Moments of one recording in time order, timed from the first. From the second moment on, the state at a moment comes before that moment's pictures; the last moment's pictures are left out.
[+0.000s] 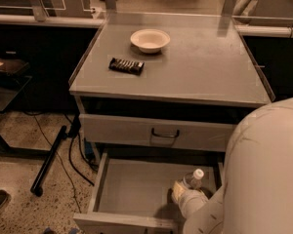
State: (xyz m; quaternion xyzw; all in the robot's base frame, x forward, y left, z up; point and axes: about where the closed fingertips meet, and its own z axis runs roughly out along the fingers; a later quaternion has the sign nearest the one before) arm 0.475 -0.152 0.463 0.13 0.90 0.08 0.40
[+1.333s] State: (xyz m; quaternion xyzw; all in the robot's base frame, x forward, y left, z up) arm 0.487 -0.138 0.431 0.14 0.91 0.09 0.39
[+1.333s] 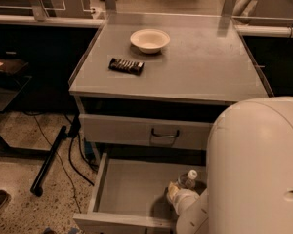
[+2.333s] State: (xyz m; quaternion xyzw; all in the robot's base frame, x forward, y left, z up) arm 0.485 -0.128 0.439 0.14 0.90 0.12 0.39
